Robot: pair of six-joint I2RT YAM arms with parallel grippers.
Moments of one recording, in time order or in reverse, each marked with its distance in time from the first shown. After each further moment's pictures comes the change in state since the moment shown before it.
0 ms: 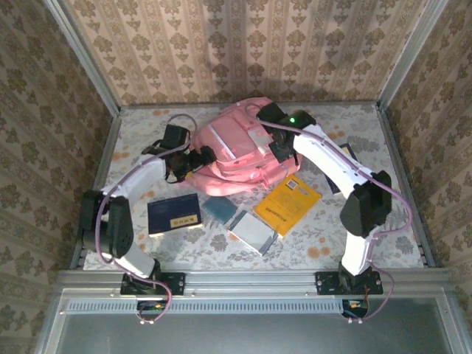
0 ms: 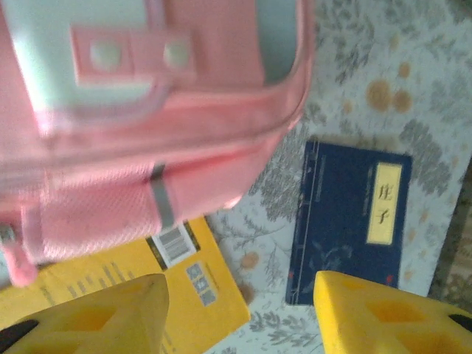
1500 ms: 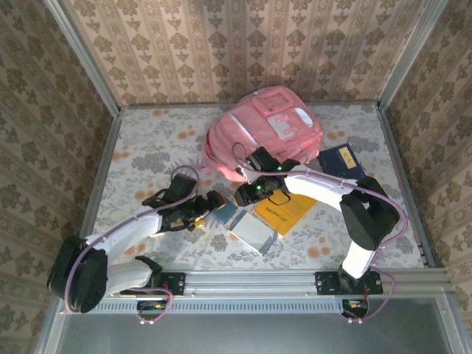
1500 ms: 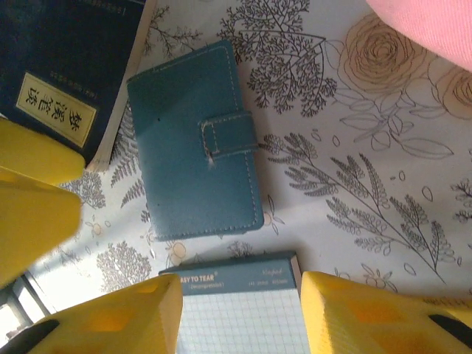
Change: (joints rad) left arm -0.244 -0.427 -0.590 0.190 0.077 -0.381; right arm 0.151 -0.063 -0.546 0.665 -0.824 0.189
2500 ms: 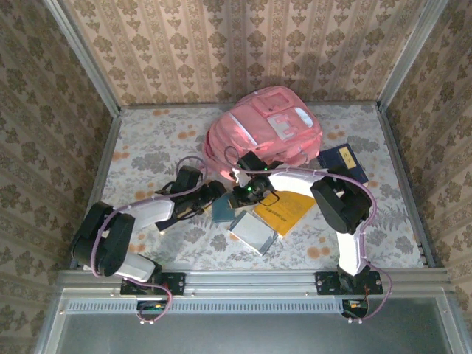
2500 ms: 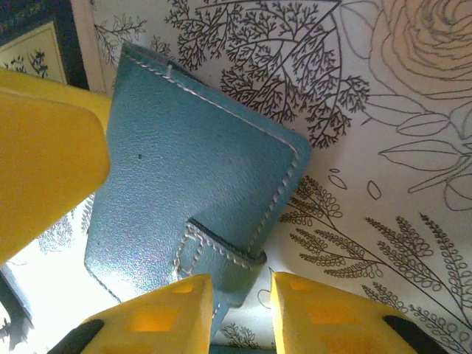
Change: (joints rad) left arm 0.062 0.273 0.022 0.357 -0.029 0.044; right arm 0.001 0.233 0.069 0.079 -0.101 0.113
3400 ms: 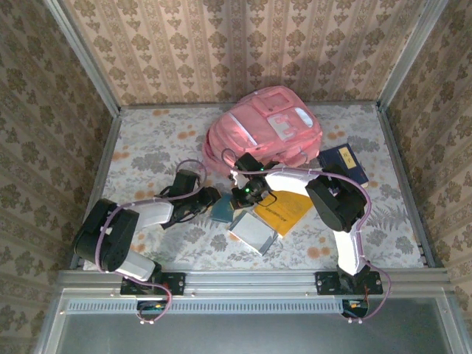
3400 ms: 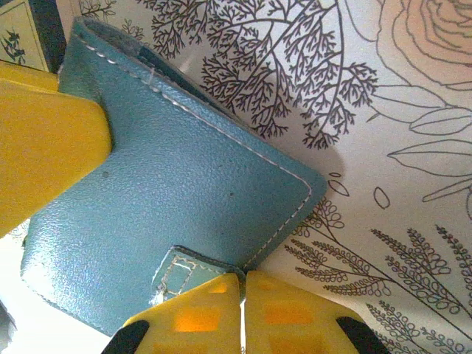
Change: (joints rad) left arm 0.028 0.034 -0.068 0.132 0.059 0.030; right arm 0.017 0.045 0.034 -0.030 0.021 0.000
